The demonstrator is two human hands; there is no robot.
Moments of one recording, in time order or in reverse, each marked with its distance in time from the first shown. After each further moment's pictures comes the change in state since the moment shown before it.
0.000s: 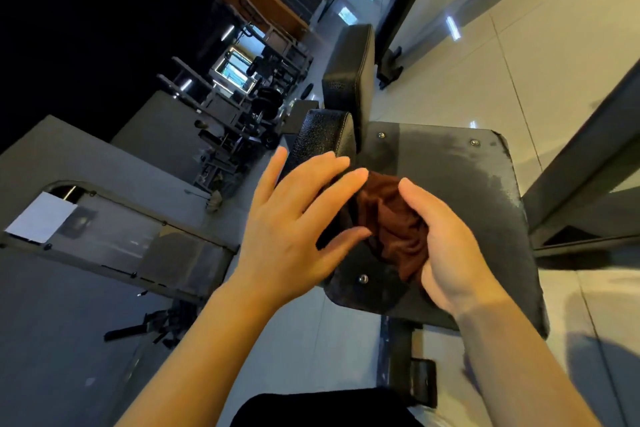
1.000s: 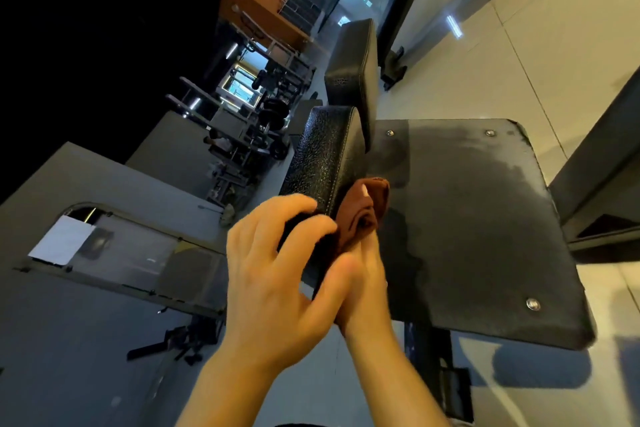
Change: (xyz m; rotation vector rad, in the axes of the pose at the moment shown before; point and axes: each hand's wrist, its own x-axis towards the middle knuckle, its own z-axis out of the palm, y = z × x) left_hand -0.033 0.023 -0.020 -0.073 0.041 -0.280; right_hand 0.017 0.109 0.047 -0.507 0.286 -0.316
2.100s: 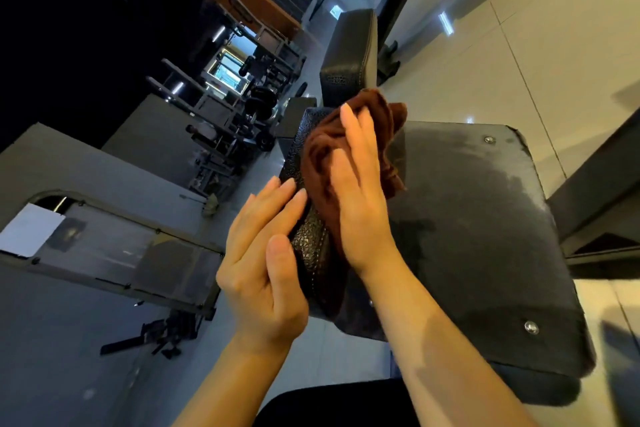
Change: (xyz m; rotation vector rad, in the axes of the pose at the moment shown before) left_hand 0.011 -0.027 0.060 -0.356 0.407 -0.139; right_hand 0.103 0.002 -0.004 0.086 -0.084 -0.352
